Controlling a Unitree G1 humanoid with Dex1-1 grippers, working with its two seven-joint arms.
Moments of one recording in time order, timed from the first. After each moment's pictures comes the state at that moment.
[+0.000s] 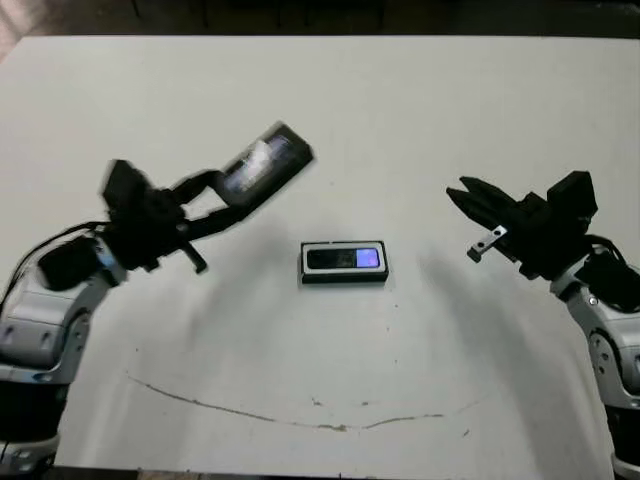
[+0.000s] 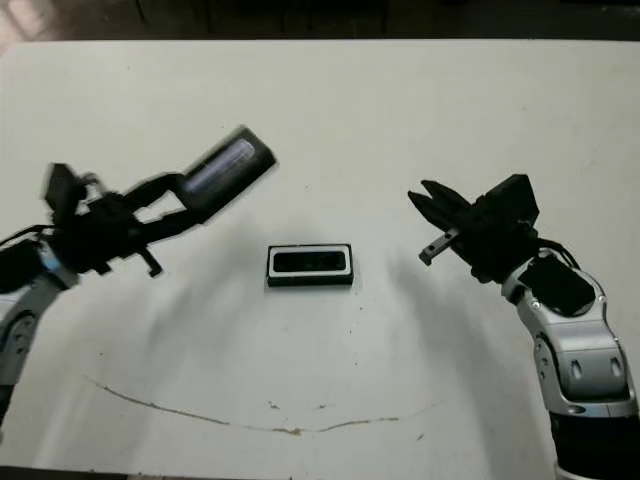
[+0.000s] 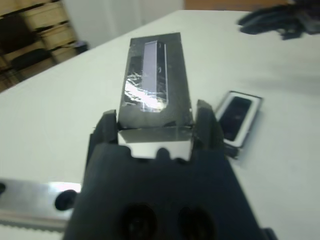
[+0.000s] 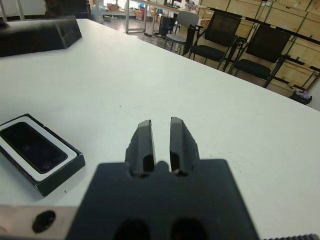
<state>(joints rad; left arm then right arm) -0.30 0.57 -0.04 -0.07 -0.34 0.18 -0.81 -0.17 -0.56 -0.08 -0.21 0.27 0.27 0.55</state>
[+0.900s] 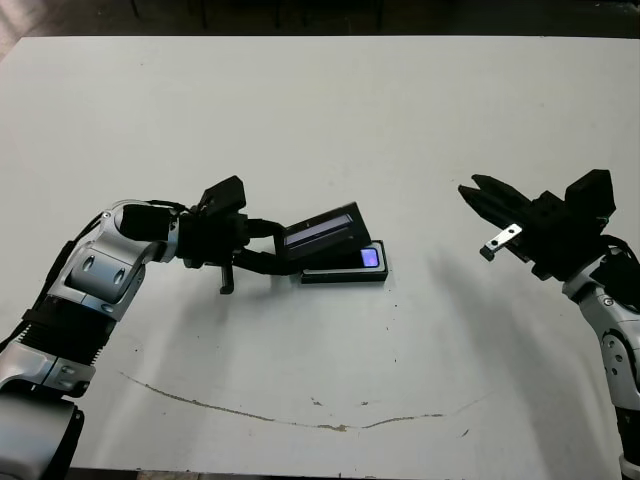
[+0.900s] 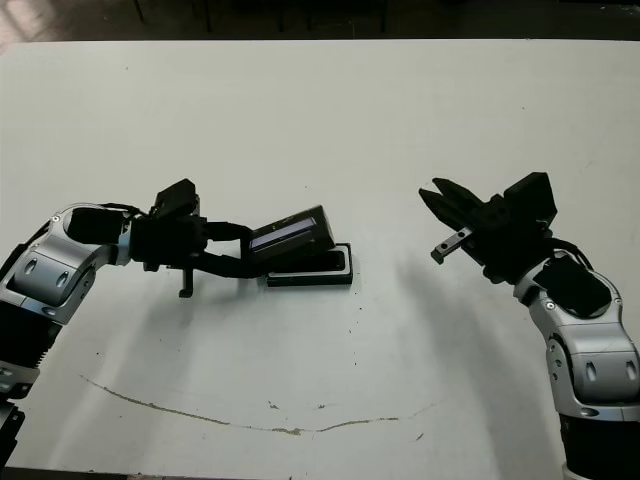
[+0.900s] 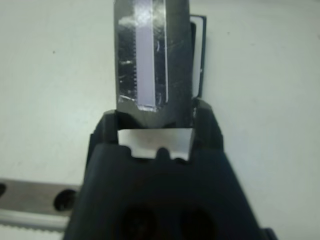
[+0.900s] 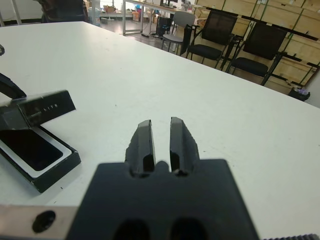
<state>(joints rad) -0.55 0.61 -0.28 0.22 -0.16 0.22 -1.17 -0.16 -0.57 -0.12 -0.21 0.29 0.28 0.57</state>
